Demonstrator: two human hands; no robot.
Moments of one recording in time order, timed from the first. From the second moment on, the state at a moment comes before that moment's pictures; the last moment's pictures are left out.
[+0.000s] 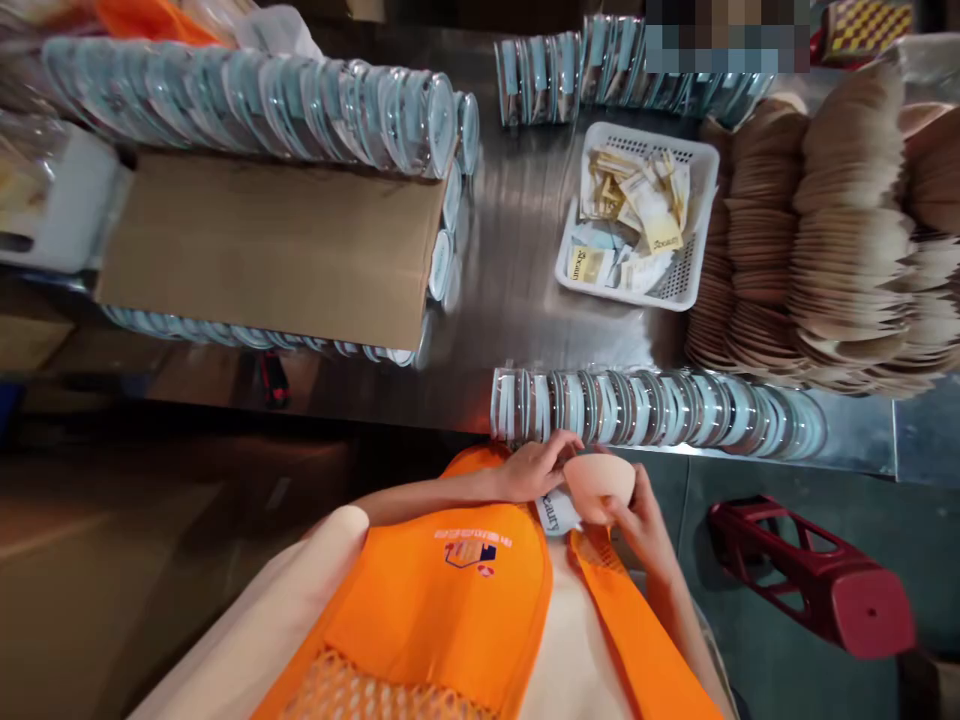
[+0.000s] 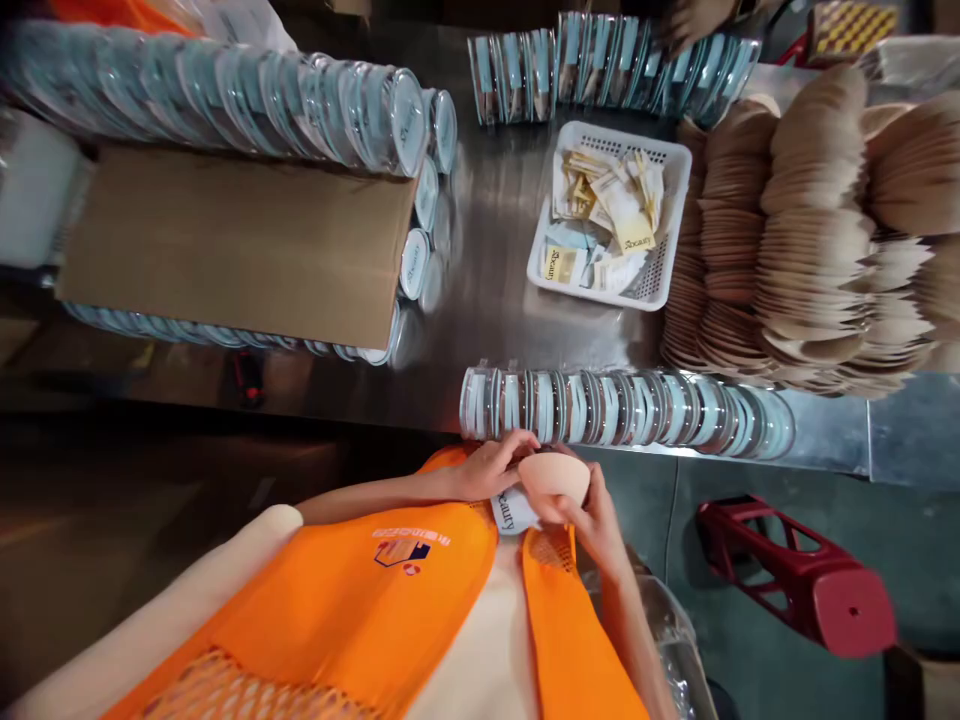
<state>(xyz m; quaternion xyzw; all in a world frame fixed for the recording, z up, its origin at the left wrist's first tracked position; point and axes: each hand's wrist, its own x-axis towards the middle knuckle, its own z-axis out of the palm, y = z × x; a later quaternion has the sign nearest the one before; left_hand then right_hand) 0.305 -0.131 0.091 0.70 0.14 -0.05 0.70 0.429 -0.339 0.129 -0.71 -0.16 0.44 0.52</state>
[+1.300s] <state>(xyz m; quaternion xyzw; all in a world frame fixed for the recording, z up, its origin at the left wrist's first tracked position) 0.278 0.040 0.018 0.92 0.00 -0.27 0.27 0.373 -0.191 0.009 -0.74 -0.56 0.23 0.28</state>
